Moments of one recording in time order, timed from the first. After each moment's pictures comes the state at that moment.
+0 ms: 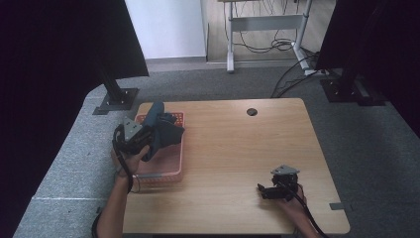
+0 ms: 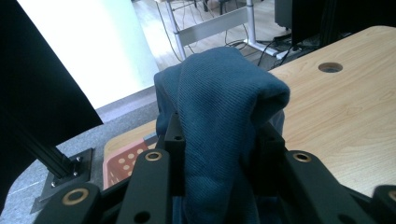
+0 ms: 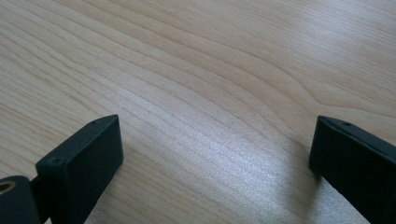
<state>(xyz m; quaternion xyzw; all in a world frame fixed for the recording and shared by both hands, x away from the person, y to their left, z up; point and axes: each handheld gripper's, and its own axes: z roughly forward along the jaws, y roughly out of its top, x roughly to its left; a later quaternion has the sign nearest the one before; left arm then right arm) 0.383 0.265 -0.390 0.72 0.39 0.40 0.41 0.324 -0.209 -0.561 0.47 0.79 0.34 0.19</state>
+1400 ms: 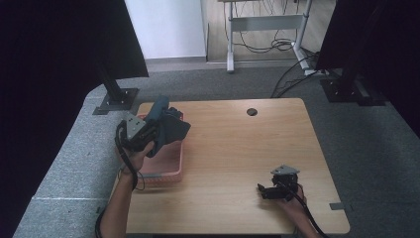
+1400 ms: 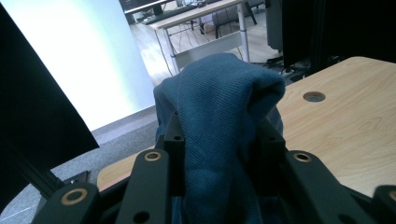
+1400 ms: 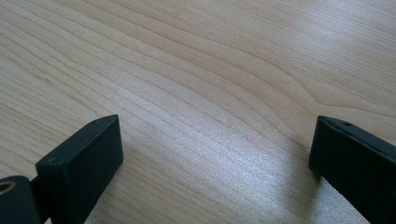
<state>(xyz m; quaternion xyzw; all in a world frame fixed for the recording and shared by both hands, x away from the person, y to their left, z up) 0.376 0.242 -0.366 0.70 0.37 0.42 0.44 0.324 -0.209 -0.561 0.47 0.79 0.34 0.19</state>
